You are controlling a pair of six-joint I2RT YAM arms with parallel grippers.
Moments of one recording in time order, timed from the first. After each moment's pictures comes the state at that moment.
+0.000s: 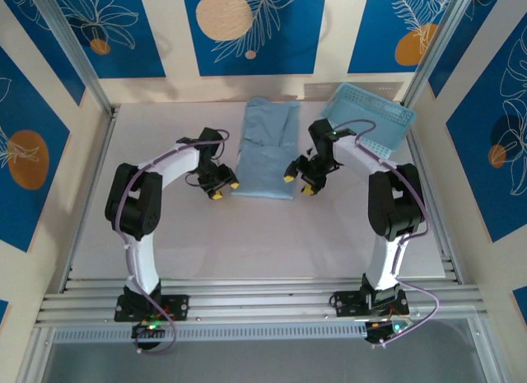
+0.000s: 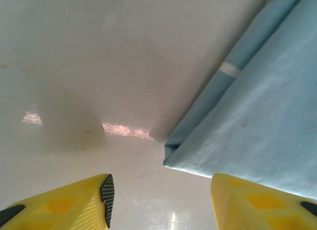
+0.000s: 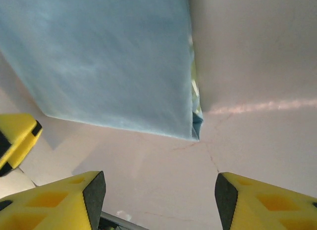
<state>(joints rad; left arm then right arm) -0.37 1.99 1.42 -0.81 0.34 -0.82 0.31 1.89 1.39 -0.92 -0.50 0.74</state>
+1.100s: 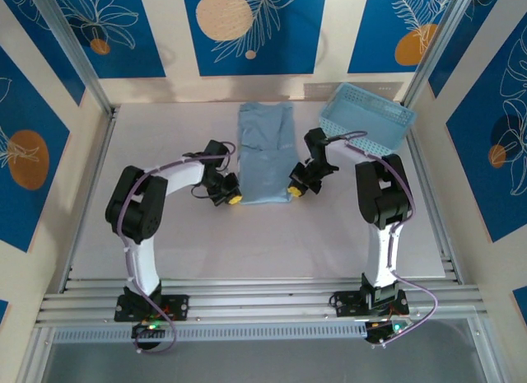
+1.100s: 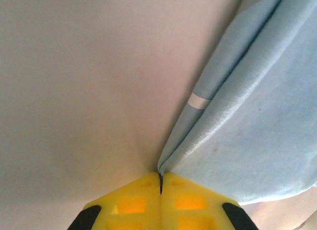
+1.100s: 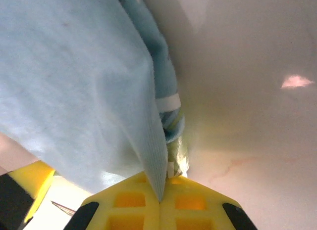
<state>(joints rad) -0.44 1.93 1.22 -0.58 0.44 -0.89 0.30 2.02 1.41 -0.86 -0.52 0.82</state>
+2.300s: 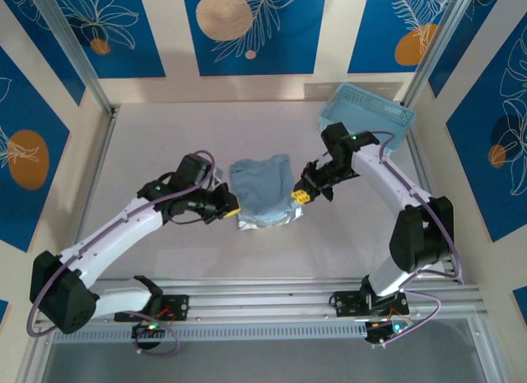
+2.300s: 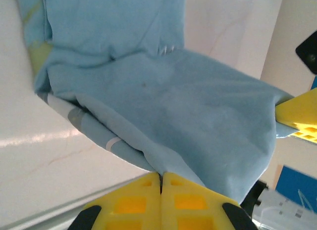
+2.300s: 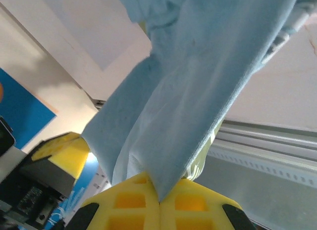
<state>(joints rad) -0.59 1.22 1.00 -0.66 0.44 -1.01 0.30 1.61 1.37 -1.22 -0.82 0.82</state>
